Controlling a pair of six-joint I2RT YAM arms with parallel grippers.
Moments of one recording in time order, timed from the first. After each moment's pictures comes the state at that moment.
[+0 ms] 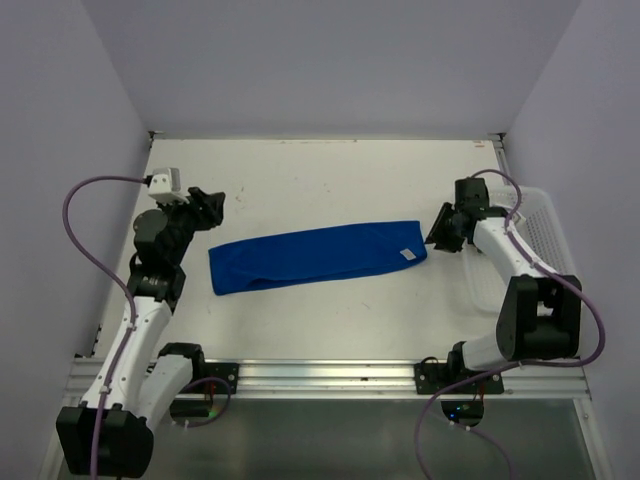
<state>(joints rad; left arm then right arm) -0.05 0.82 0.61 0.13 0.11 -0.33 0.01 1.46 0.98 -0.59 -0.05 0.52</state>
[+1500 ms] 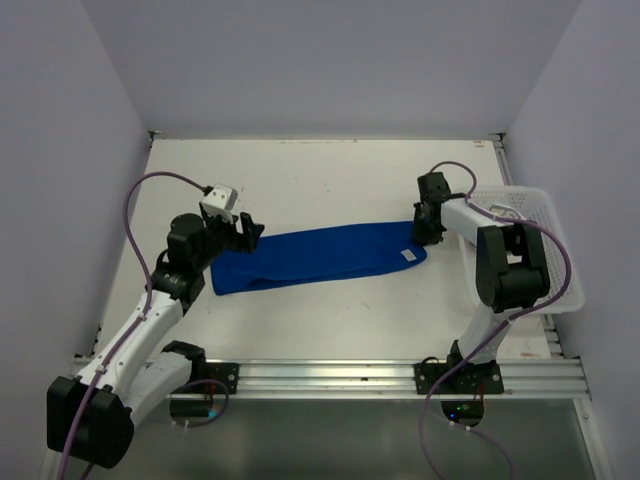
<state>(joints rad) -0.26 0.90 0.57 0.06 0.20 -0.09 0.15 1.80 1.12 -0.50 0.14 0.34</state>
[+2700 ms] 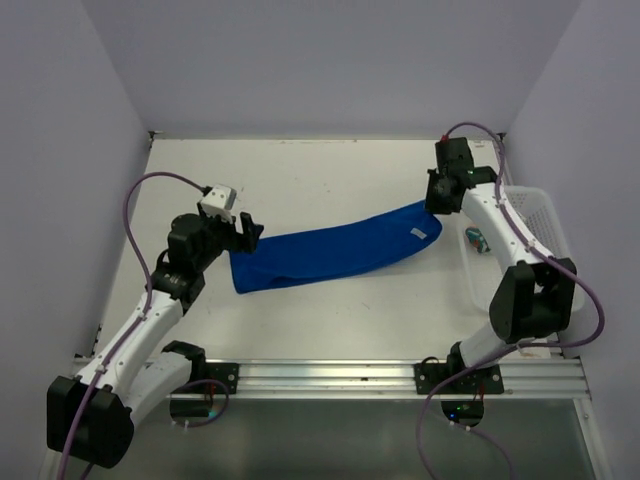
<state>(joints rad) -0.27 0.90 0.57 0.05 0.17 -0.10 0.15 1.60 1.34 -0.77 0.16 0.30</state>
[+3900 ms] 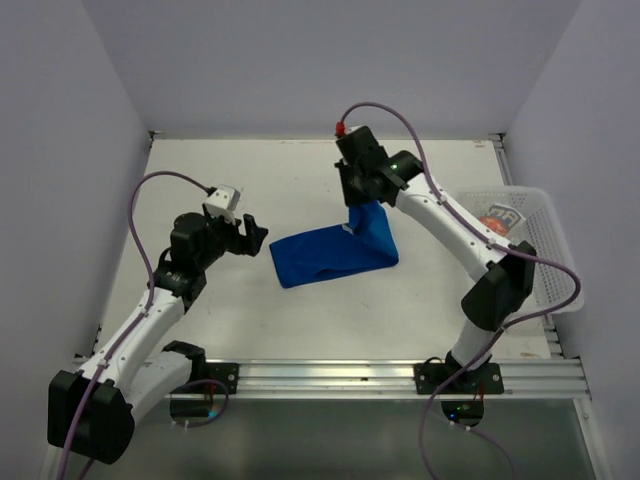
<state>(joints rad) -0.27 0.93 0.57 0.04 0.23 -0.12 0.62 1.71 1.76 -0.91 0.23 0.32</state>
